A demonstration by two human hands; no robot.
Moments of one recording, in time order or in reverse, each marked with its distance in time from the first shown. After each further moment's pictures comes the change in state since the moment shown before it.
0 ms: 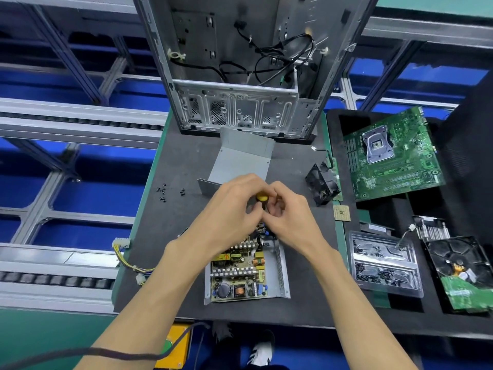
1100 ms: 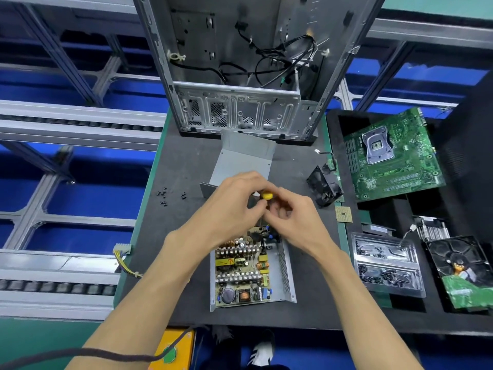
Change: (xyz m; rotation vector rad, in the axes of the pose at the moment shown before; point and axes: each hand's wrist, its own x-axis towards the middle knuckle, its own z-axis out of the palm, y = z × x) left_hand 0.015 -0.011 -0.012 0.018 -0.082 0.013; right_hand 0.004 0.001 -0.003 0.092 -0.018 0.010
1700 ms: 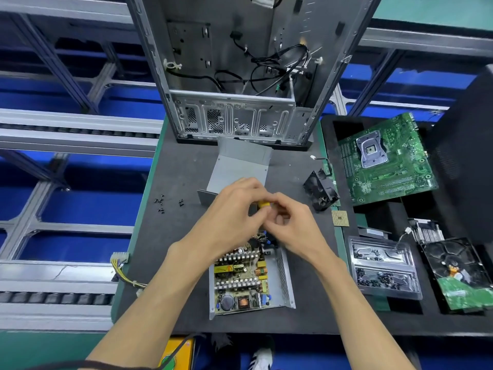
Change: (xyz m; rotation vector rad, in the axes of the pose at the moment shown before) left_hand -0.001 0.001 0.004 -0.026 0.035 0.003; right_hand -0.002 -0.002 0.002 0.032 0.014 0.056
